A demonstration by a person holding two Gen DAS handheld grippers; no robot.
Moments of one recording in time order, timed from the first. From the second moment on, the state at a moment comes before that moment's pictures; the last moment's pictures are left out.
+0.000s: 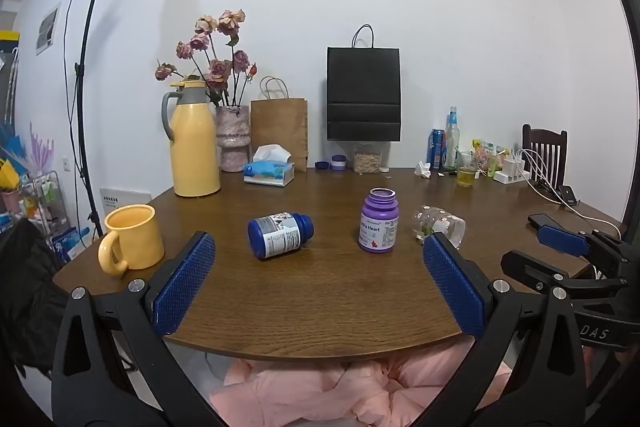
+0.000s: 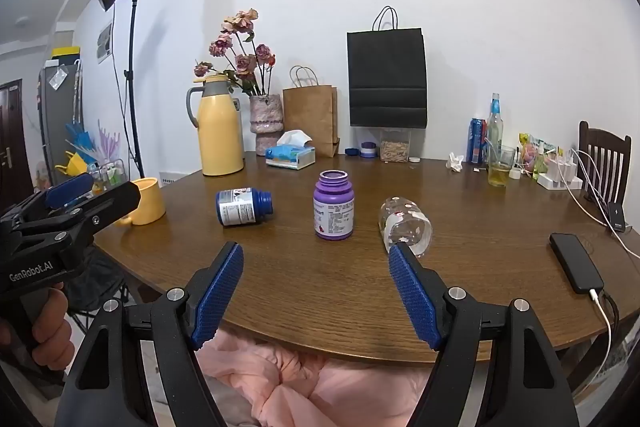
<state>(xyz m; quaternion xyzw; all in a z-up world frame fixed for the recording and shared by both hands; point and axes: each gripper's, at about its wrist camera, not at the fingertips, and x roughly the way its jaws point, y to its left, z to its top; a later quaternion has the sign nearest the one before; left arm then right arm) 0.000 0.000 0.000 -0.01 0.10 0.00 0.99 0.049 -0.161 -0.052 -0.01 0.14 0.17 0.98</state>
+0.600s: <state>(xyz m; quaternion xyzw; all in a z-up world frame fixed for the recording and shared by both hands) 0.001 0.004 0.004 -0.01 0.10 0.00 0.99 0.050 -0.162 -0.051 -0.01 0.14 0.17 0.98</state>
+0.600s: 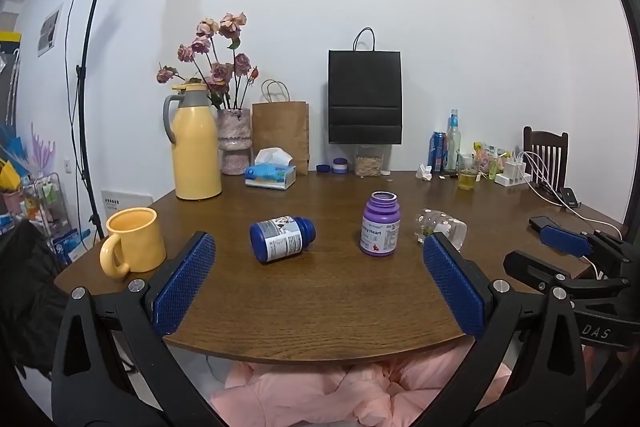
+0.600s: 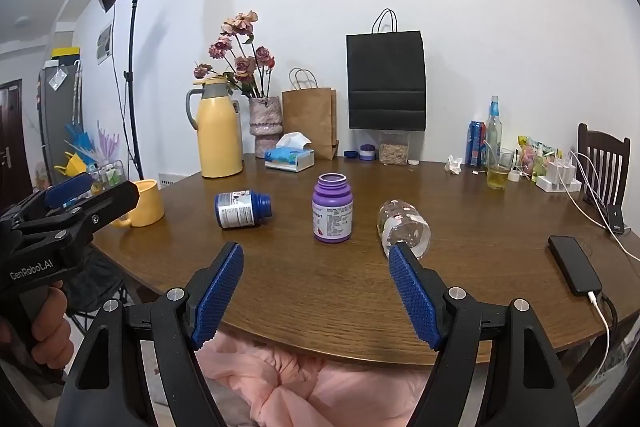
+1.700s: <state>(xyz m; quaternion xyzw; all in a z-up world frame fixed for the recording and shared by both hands) 0.003 -0.002 0.000 -0.01 0.11 0.00 0.99 0.049 -0.160 -0.057 -0.01 0.14 0.17 0.97</state>
